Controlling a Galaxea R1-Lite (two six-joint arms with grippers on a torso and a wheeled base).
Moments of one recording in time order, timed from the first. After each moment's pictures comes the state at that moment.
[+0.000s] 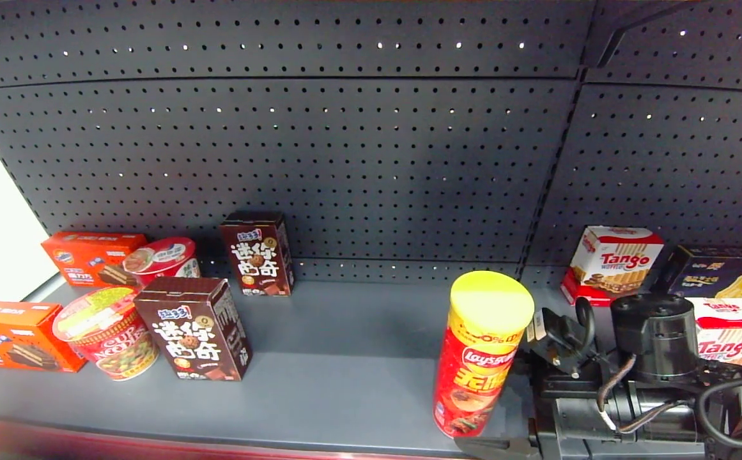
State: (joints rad) left arm -0.31 0.11 -0.33 0.37 0.02 -0.04; right arm 0.55 1.71 -0.44 -0.84 0.64 -0.24
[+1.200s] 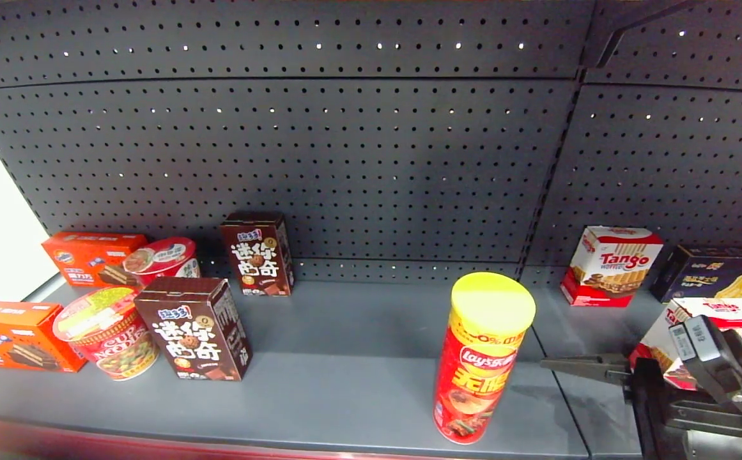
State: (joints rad) left arm -0.30 0.07 -0.32 0.37 0.03 -0.04; right arm 0.46 1.32 -0.25 -0.82 0.64 -0.22
